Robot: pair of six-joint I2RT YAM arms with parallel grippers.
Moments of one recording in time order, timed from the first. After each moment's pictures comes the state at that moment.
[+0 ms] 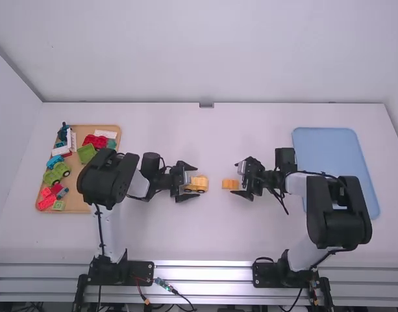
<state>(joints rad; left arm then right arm) -0.17 2.11 0.63 0.76 1.05 0.86 0.03 1.74 0.66 -0.05 -0.99 -1.25</state>
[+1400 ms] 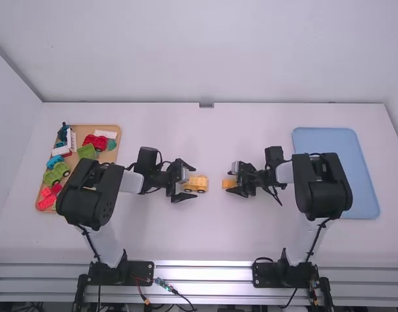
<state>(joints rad) -0.16 1.87 0.66 0.29 1.07 0.96 0.07 2.00 0.80 -0.08 -1.02 -1.26</state>
